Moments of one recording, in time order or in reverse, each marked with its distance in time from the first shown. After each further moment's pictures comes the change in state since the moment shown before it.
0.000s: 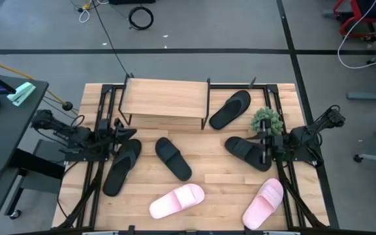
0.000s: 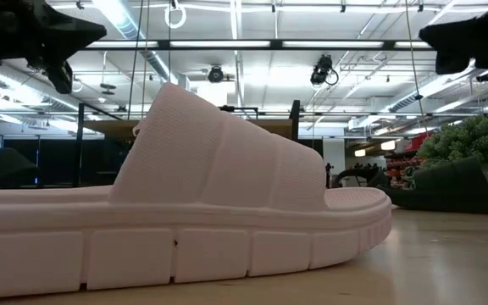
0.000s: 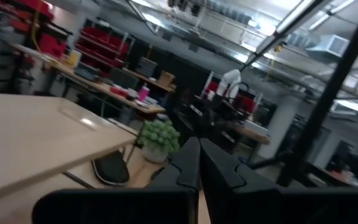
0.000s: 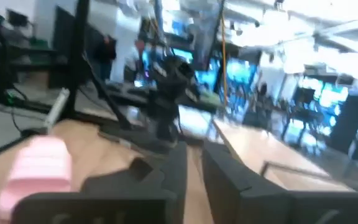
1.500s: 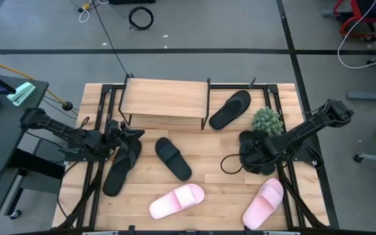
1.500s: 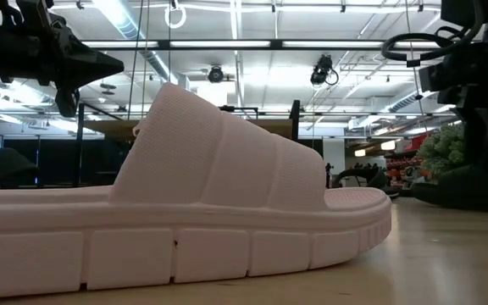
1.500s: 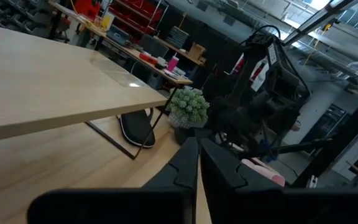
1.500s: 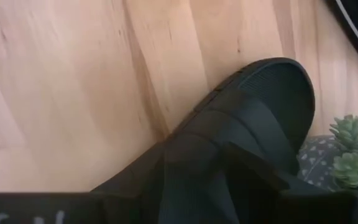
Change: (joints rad) left arm 0.082 0.284 0.000 0.052 0.000 -0.220; right arm -0.037 1.235 0.686 -1.224 -0.173 0.999
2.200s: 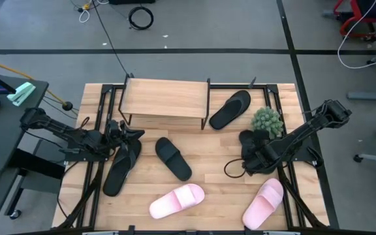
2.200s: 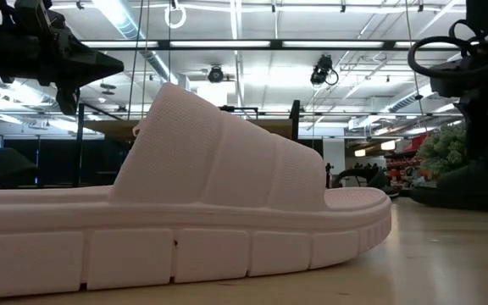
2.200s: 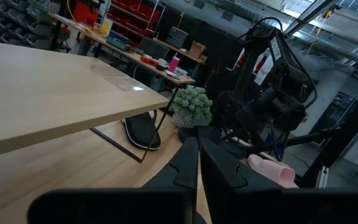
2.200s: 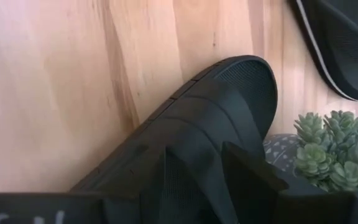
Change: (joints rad) left arm 0.001 0.000 0.000 0.000 0.000 0.081; right arm 0.059 0.039 -0.001 -0.101 0.114 -0.017
